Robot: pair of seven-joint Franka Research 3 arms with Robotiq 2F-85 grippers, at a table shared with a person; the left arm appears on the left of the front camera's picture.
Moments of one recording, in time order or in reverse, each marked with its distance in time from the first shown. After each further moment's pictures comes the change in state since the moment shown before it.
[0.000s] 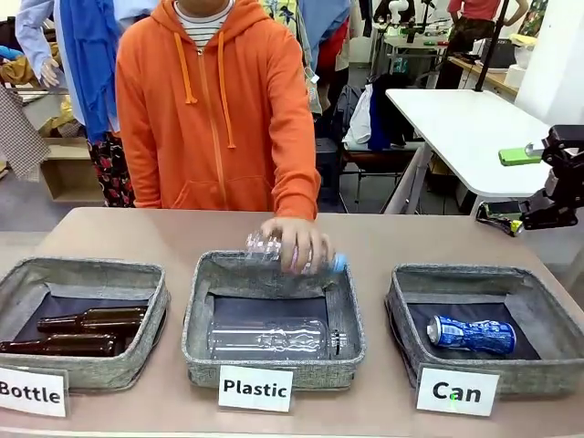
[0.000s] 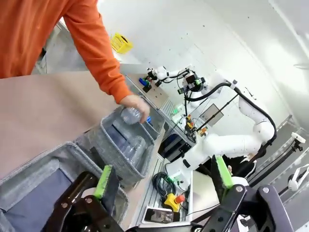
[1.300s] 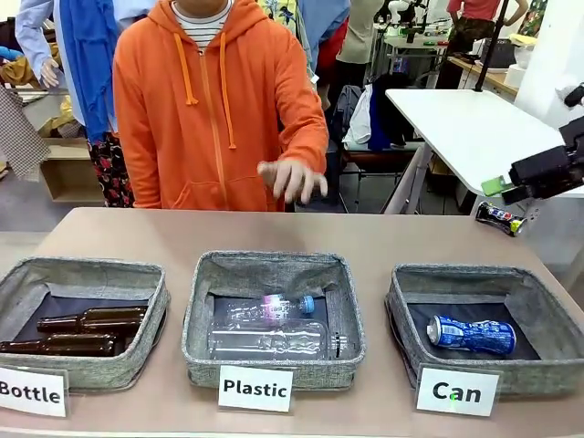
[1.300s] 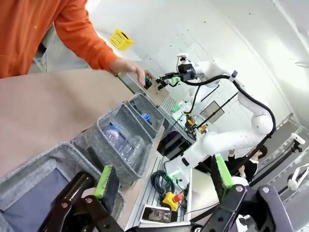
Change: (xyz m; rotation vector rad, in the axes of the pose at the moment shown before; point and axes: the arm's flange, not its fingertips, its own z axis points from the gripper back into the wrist) left arm 0.006 -0.012 -0.005 0.009 0.016 0.004; right arm 0.073 -0.013 0.012 -0.608 0.051 0.501
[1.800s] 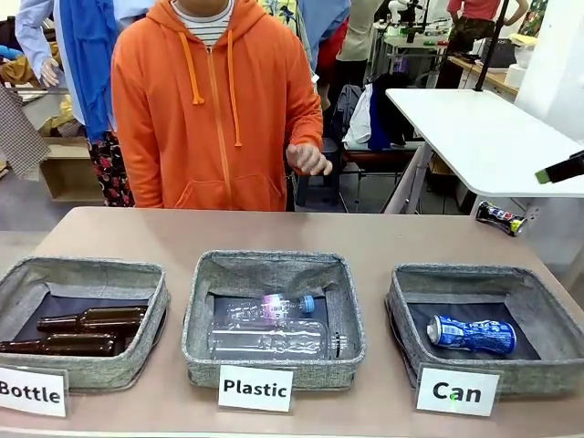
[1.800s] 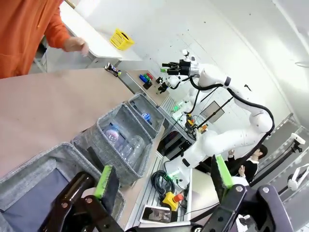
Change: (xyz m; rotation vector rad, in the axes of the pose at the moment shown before) left arm 0.000 0.000 0.000 0.001 0.000 0.000; right arm 0.000 -0.045 0.044 -0.692 -0.176 0.213
